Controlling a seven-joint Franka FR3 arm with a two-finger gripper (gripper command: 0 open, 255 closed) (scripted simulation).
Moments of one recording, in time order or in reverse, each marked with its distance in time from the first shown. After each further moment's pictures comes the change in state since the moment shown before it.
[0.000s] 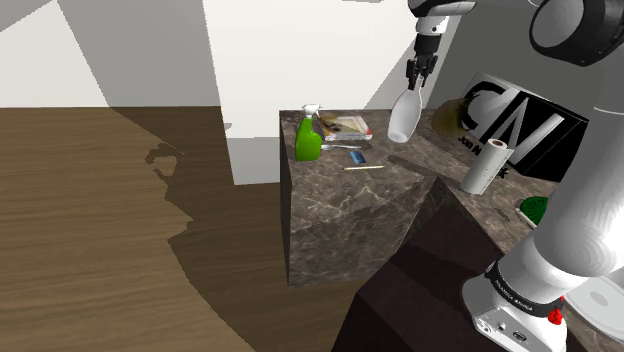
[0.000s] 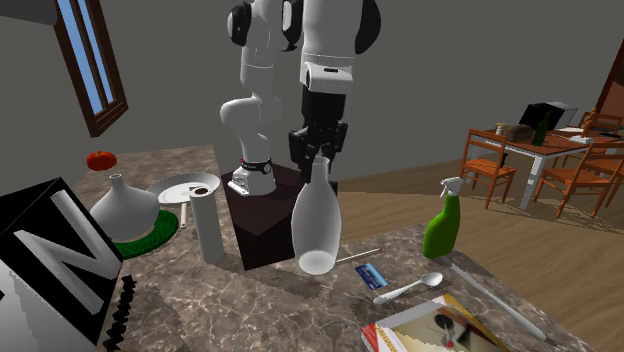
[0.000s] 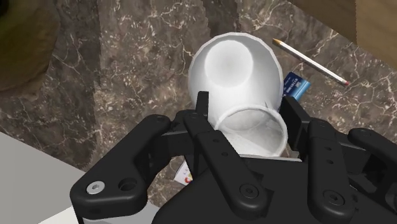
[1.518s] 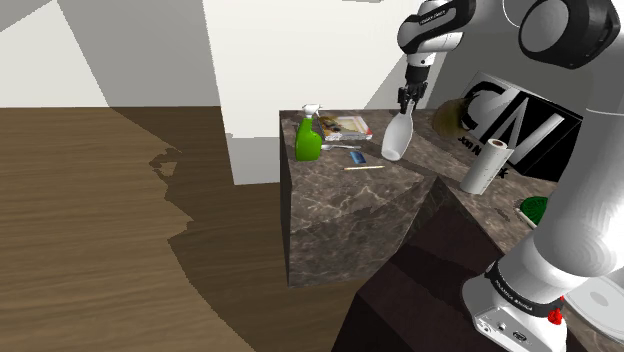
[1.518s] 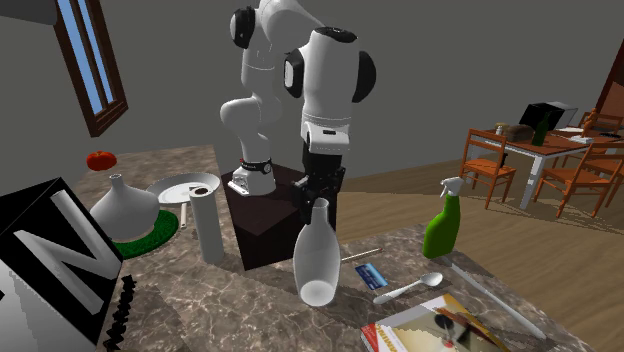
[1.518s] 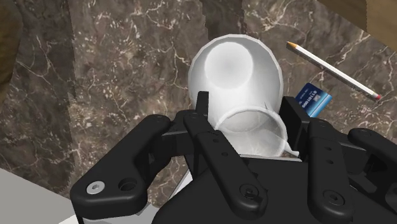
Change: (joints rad) arm 0.002 0.044 0.009 -0.180 0.017 0.222 -0.002
